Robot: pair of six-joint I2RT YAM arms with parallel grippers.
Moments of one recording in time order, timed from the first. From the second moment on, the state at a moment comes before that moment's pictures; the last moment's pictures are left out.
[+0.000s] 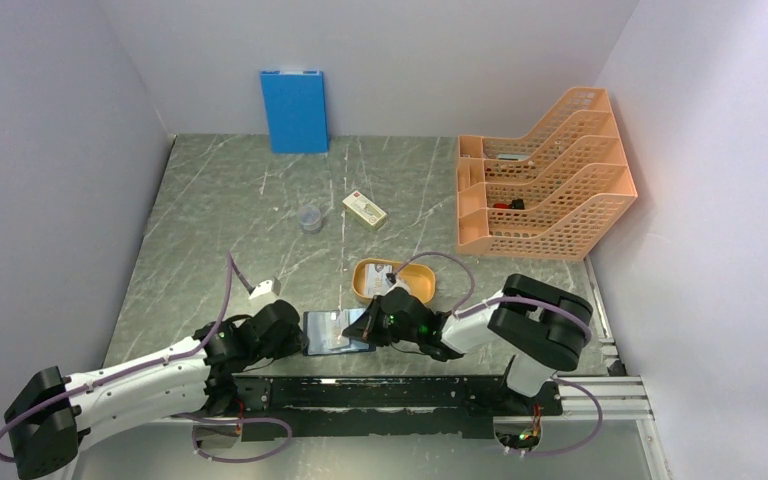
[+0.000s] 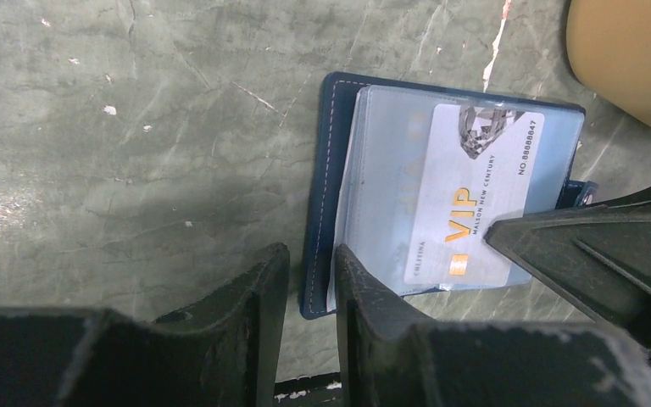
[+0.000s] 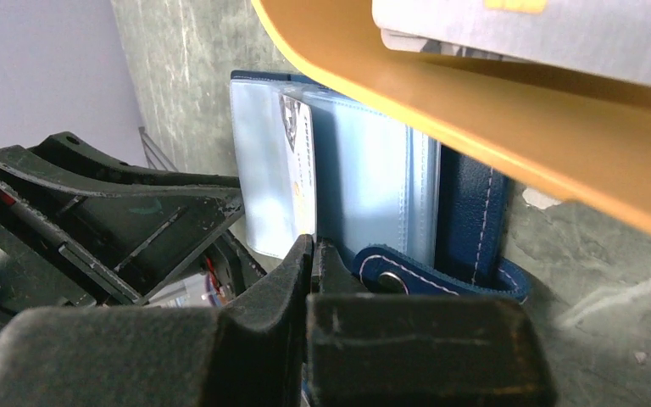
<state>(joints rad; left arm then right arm) -0.97 0.76 0.26 -0.48 -0.31 -1.20 1.09 1.64 0.42 0.66 -0.02 1.29</state>
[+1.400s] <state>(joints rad) -0.97 0.79 0.27 -0.45 -0.30 -1.19 1.12 1.69 0.65 0.37 -0.10 1.13</state>
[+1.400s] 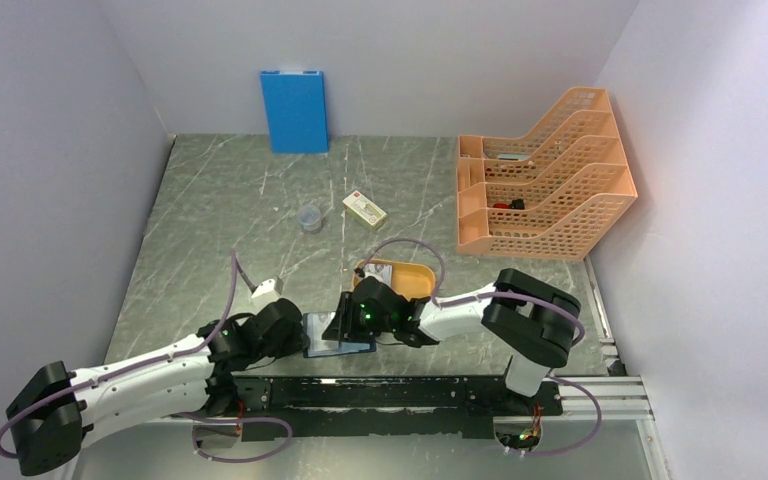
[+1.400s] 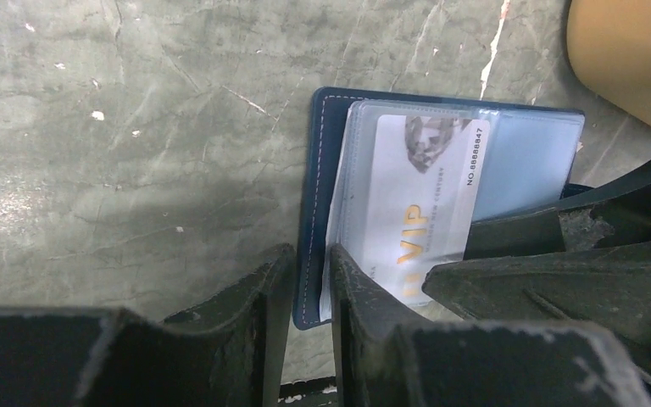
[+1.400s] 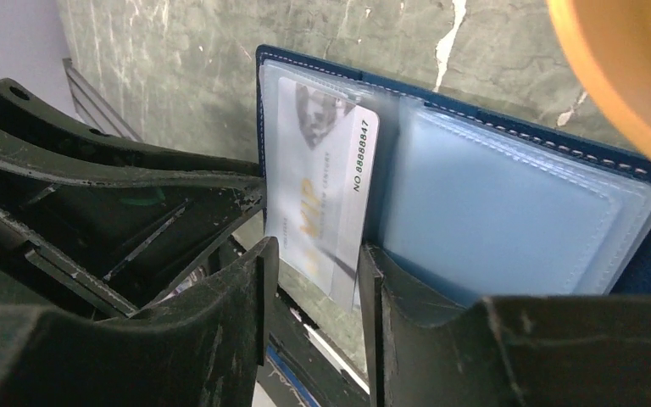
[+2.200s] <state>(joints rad) -0.97 0.76 0.30 -0.61 -0.36 -1.19 1.15 1.71 0.80 0.13 -0.06 1.01</state>
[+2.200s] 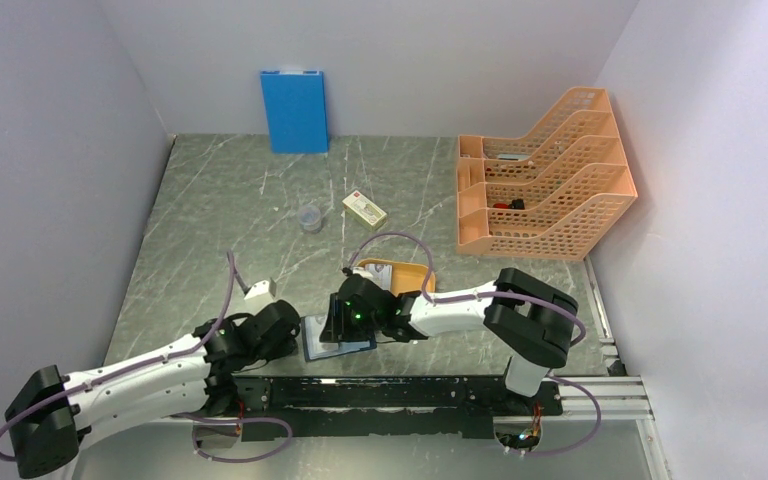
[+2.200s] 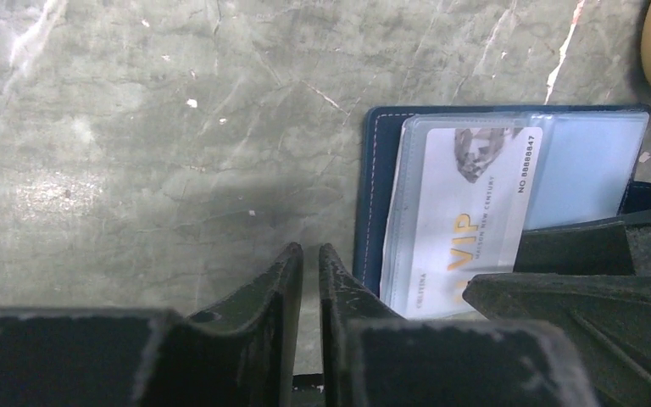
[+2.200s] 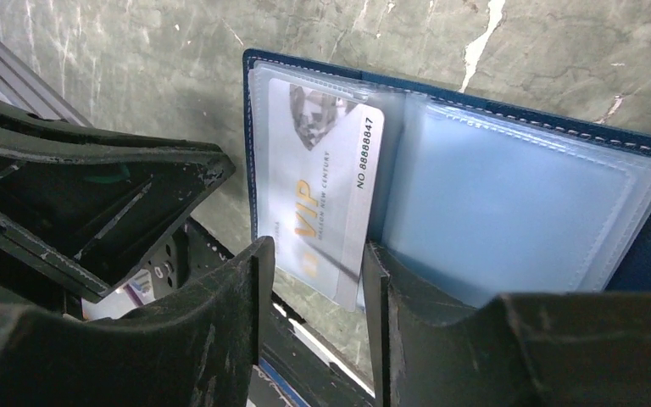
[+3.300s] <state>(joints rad) -0.97 0.83 0.30 -0.50 -0.36 -1.14 1.20 1.70 0.88 0.01 -0.02 0.93</state>
